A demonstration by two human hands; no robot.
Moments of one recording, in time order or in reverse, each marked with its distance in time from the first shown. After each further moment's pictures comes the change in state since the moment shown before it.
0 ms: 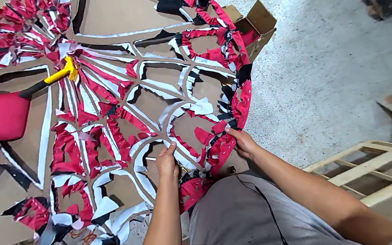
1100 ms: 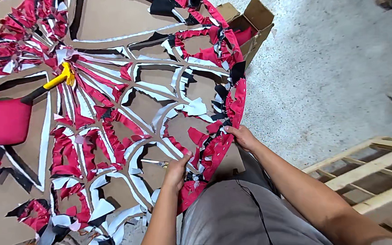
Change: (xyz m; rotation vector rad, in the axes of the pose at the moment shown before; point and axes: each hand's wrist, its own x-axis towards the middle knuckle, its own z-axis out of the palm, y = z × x) left_hand -0.037 -0.014 0.009 0.324 -0.248 -0.261; right_hand 0.021 -0.009 -0.032 -0.131 -0.127 -0.140
